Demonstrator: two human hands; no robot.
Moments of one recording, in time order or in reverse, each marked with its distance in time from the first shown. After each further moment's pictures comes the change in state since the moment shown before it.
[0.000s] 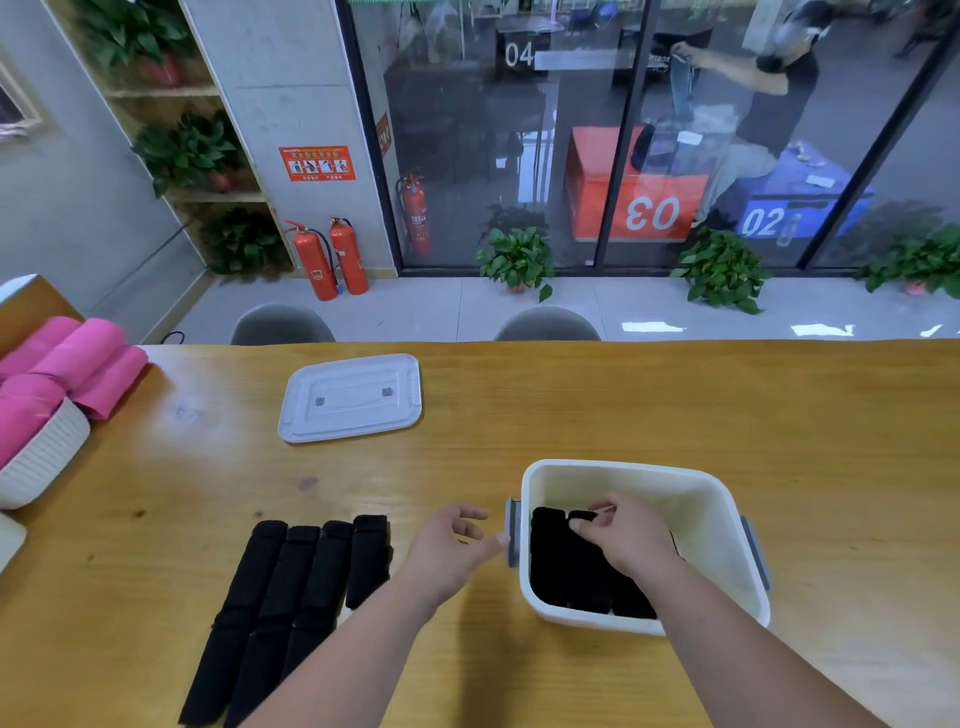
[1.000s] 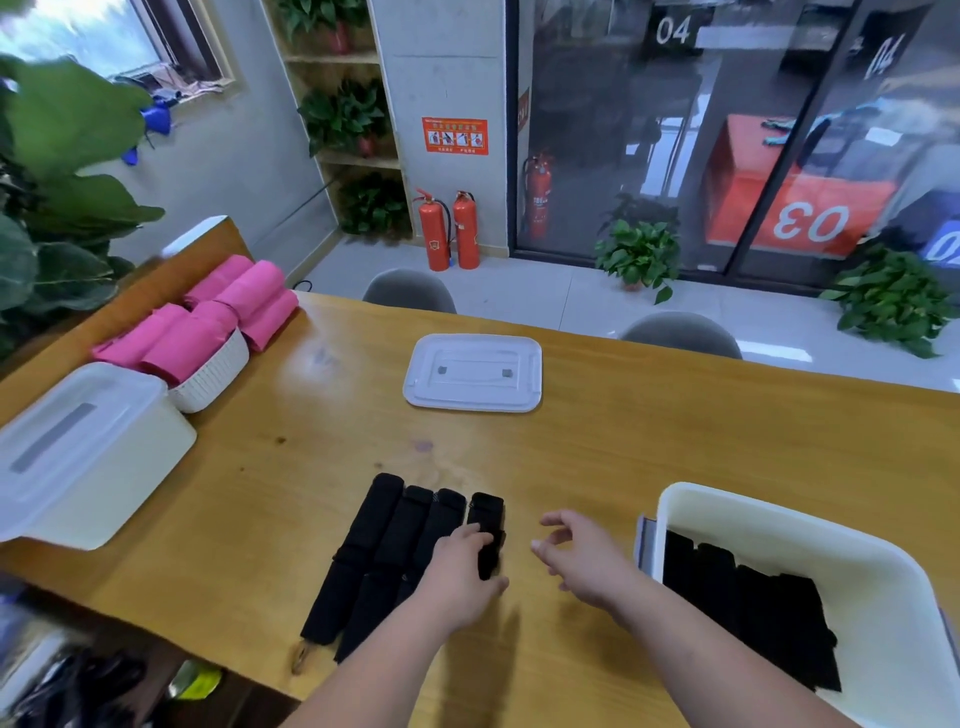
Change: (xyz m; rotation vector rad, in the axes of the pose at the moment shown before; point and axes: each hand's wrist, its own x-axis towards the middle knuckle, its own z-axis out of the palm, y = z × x) left_hand -0.015 -0.104 -0.085 0.476 0.139 -0.060; right_hand -0.033 -0.119 0.140 0.044 -0.449 -0.224
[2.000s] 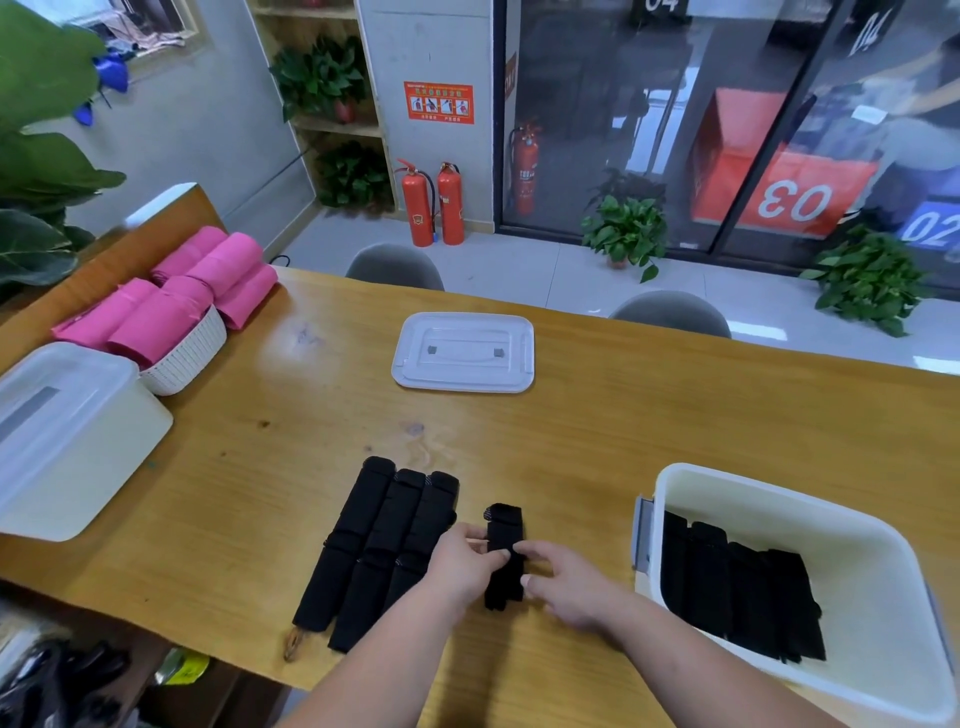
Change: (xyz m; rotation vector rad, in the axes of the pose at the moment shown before) left_hand 0.001 0.007 0.015 -0.617 -0.022 -0.333; right_hand -0.004 0.030 0.036 -0.112 -0.244 0.026
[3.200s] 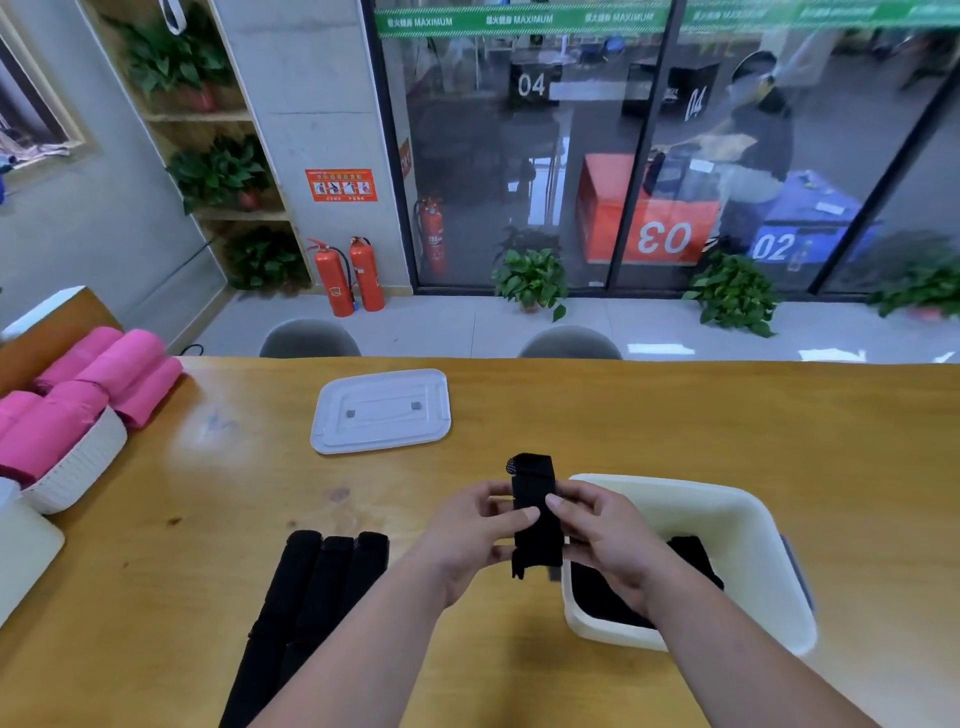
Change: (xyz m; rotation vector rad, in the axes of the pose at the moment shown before) left_hand -0.075 0.139 0.040 -0.289 -0.528 0.305; right_hand -0.110 -0.004 -0.113 0.915 0.356 -0.254
